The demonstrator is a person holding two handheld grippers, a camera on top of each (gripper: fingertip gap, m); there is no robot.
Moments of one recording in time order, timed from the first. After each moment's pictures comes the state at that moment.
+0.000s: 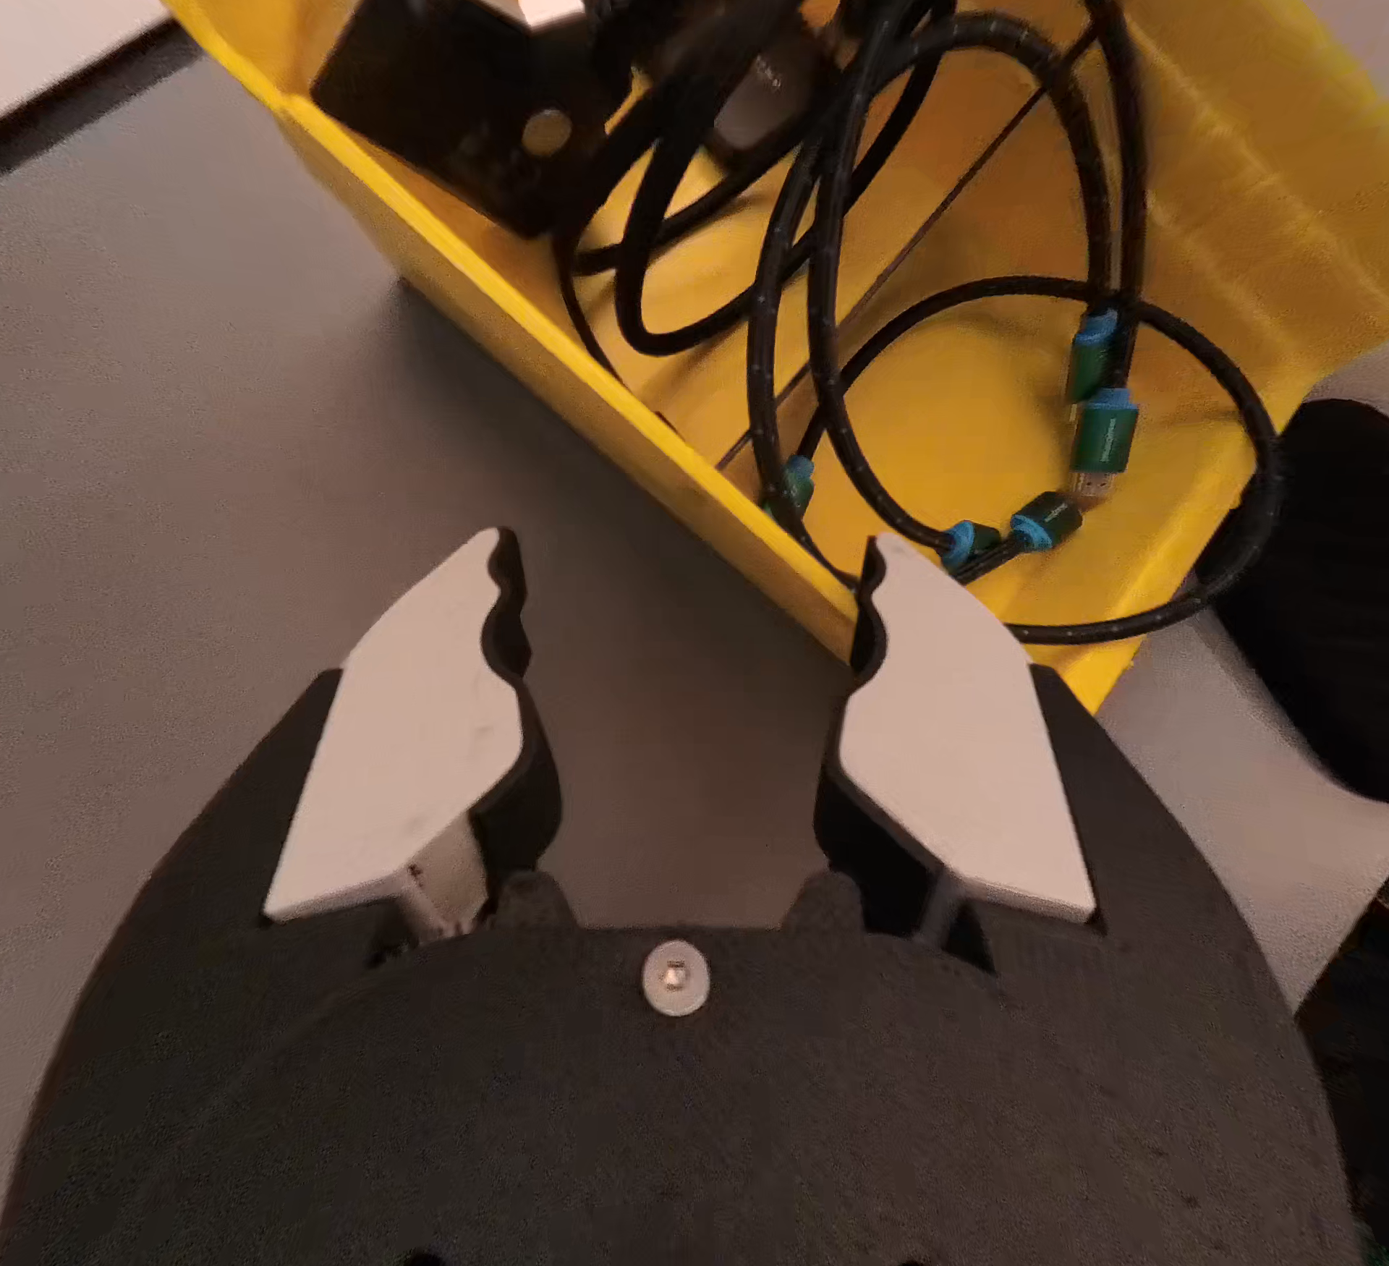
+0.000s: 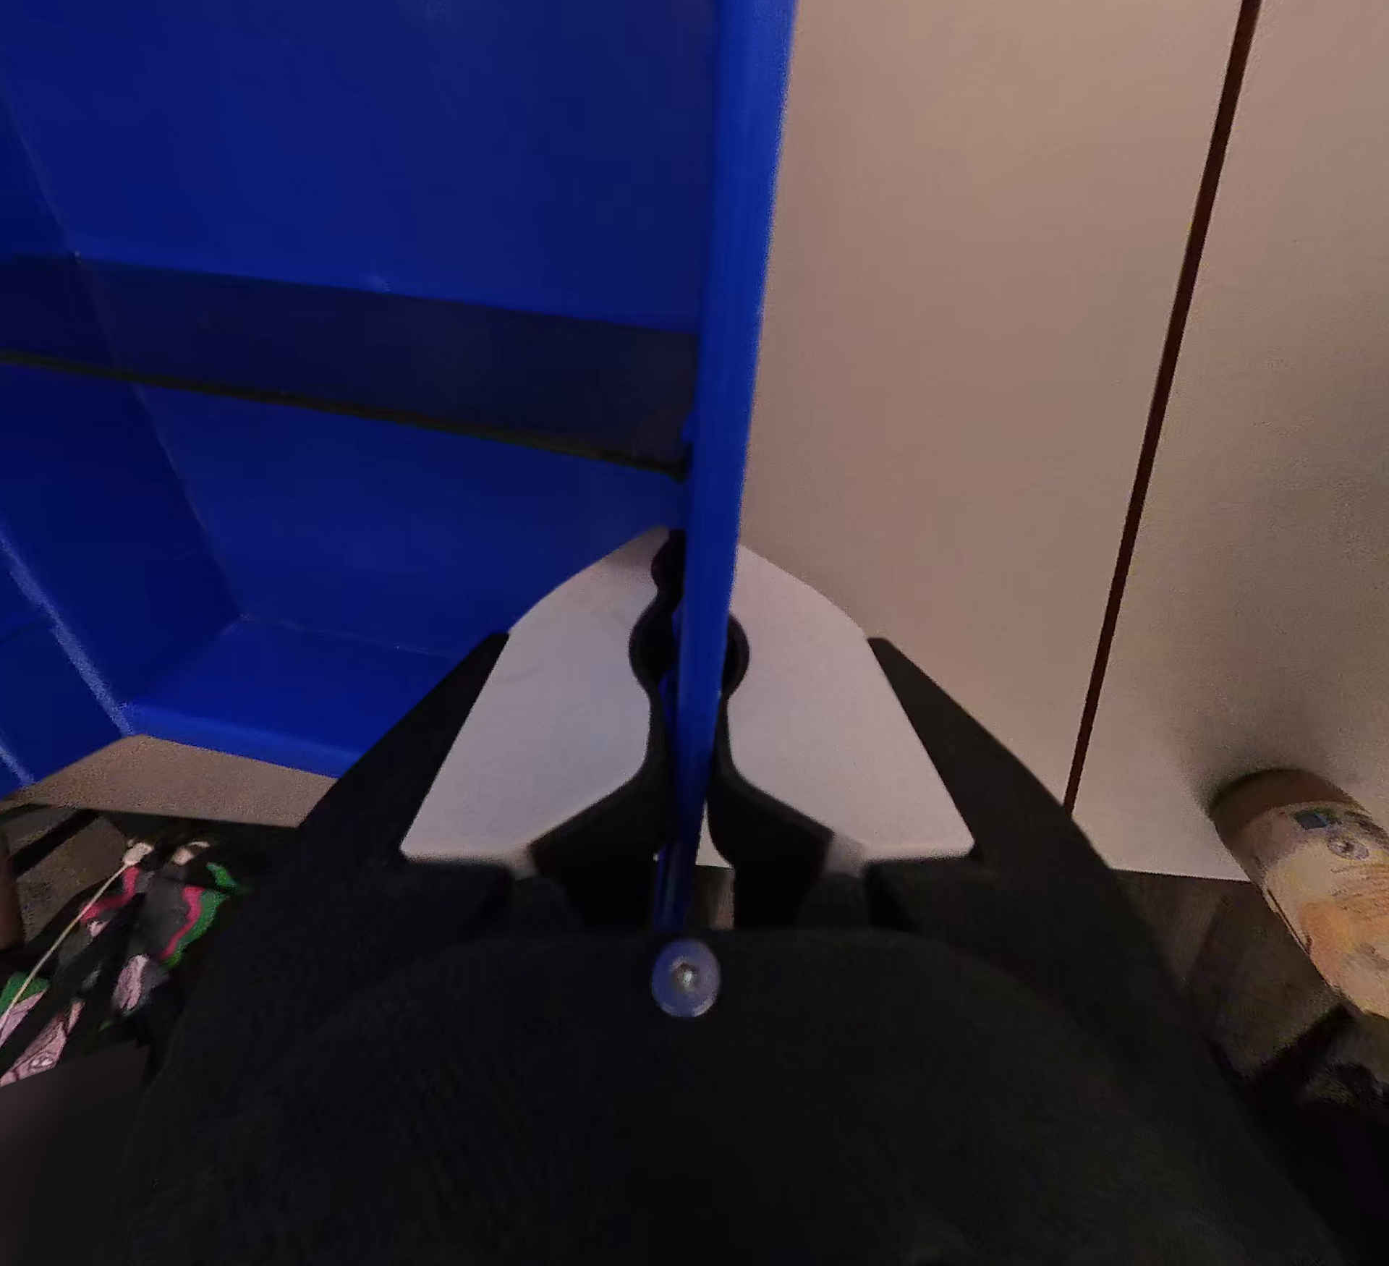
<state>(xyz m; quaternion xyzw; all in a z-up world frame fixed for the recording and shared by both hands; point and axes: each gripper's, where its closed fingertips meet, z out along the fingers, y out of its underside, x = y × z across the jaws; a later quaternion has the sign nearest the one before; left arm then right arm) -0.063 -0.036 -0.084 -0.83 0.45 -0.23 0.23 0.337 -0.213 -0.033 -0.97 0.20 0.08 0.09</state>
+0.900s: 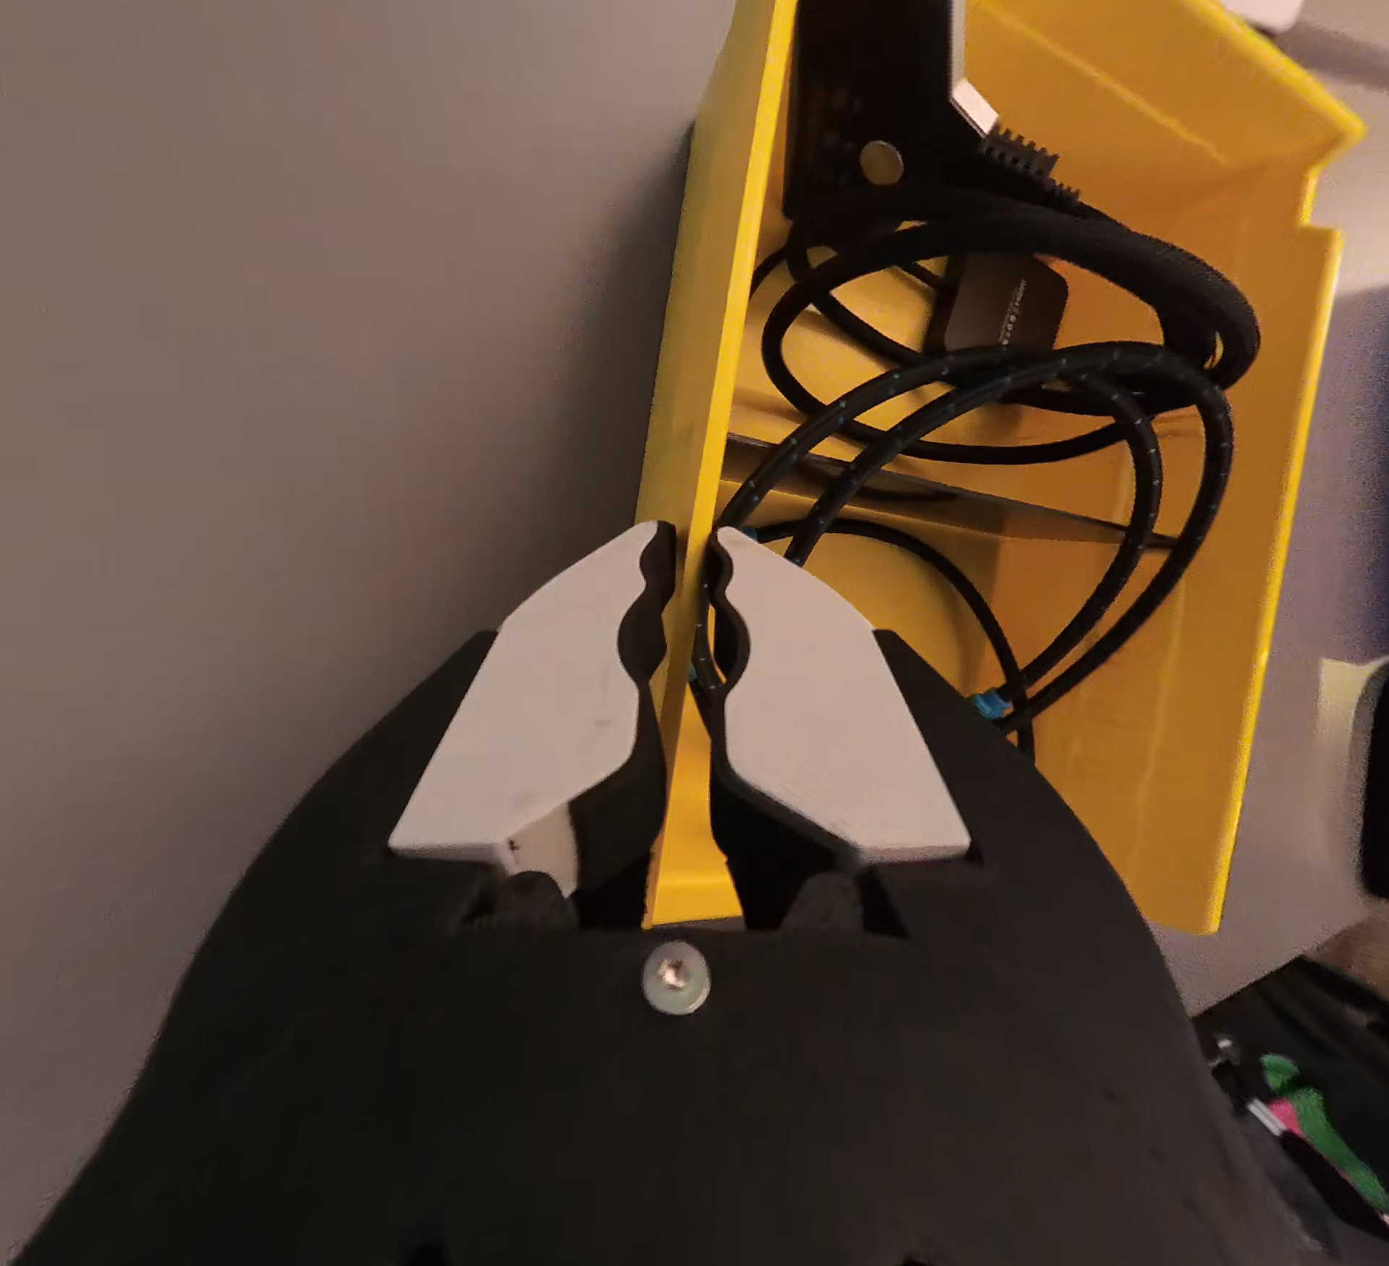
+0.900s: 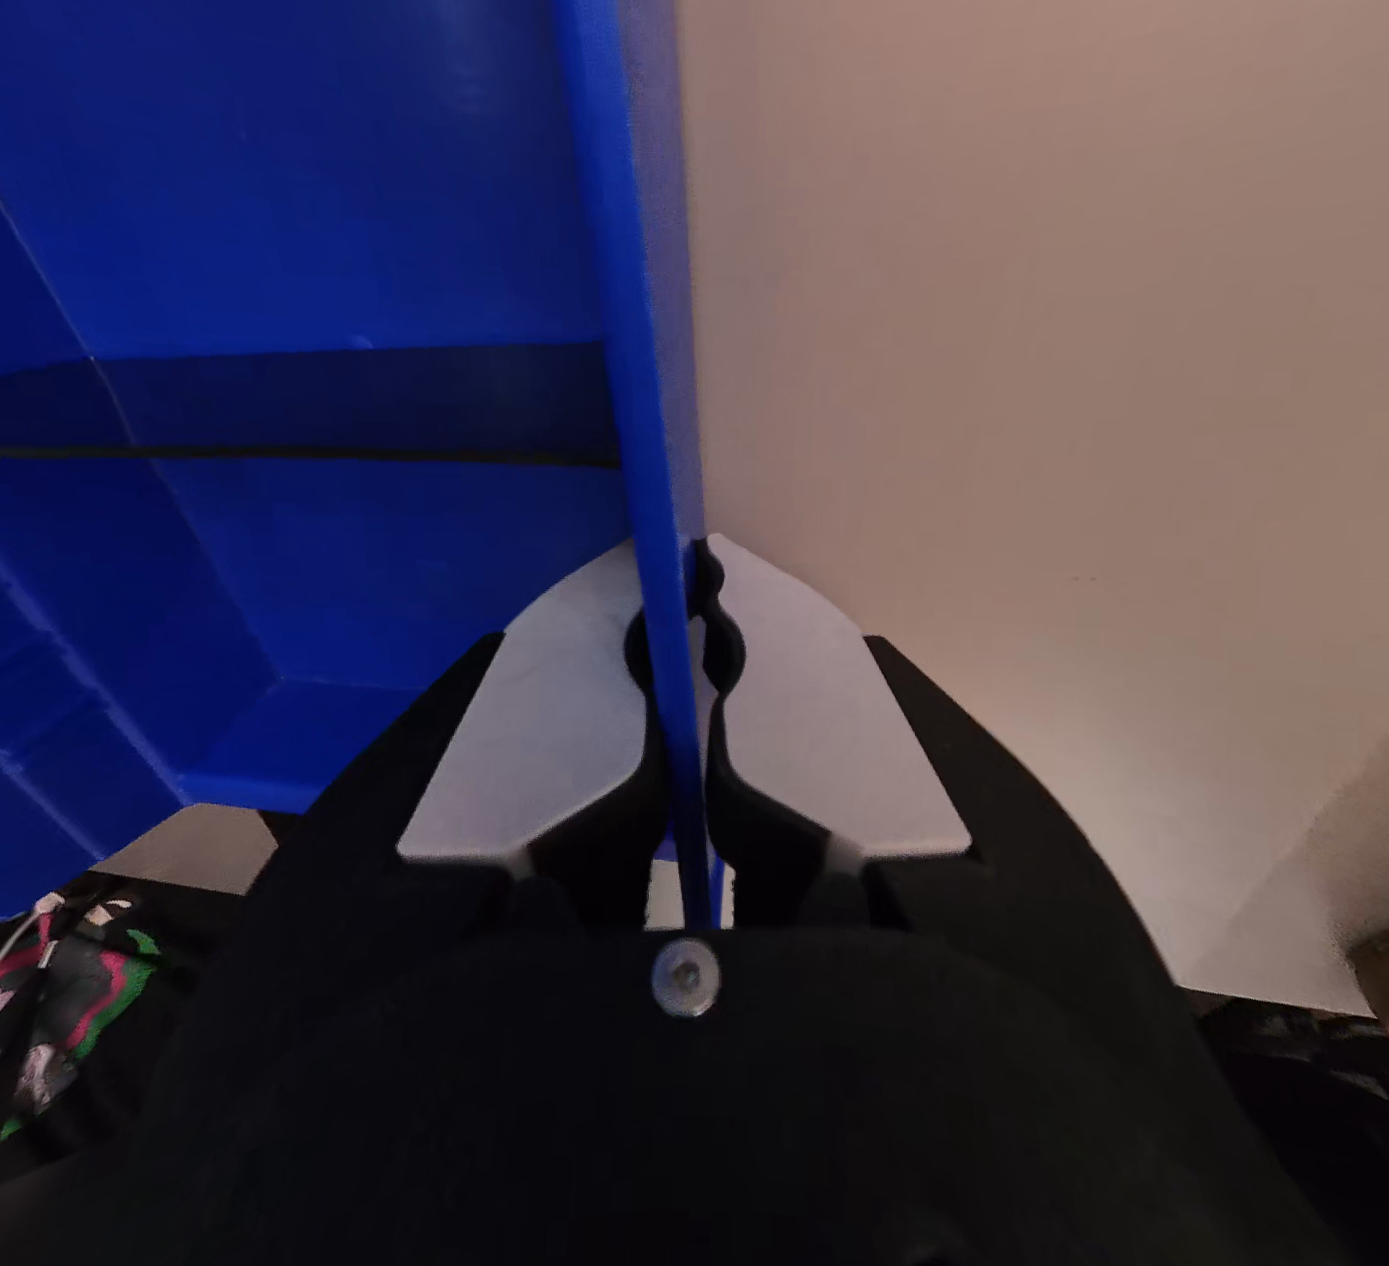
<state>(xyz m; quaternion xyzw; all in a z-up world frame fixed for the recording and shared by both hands) -0.426 0.081 -0.075 -0.94 0.14 -0.21 0.21 0.301 -0.193 -0.137 -0.98 0.18 0.09 0.02</state>
